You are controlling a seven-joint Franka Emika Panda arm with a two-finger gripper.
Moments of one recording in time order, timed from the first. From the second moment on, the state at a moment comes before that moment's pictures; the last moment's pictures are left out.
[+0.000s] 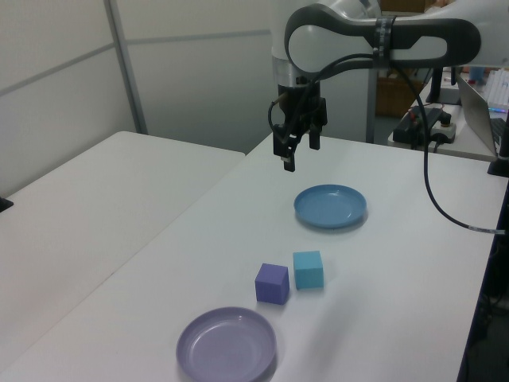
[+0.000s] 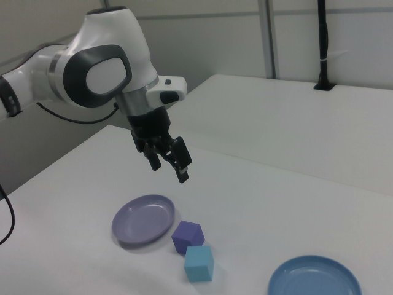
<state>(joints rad) 0.04 -0.01 -0.03 -1.63 -0.07 1.65 0.07</state>
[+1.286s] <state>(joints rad) 0.11 0.18 0.04 -1.91 -0.15 2.02 -0.21</state>
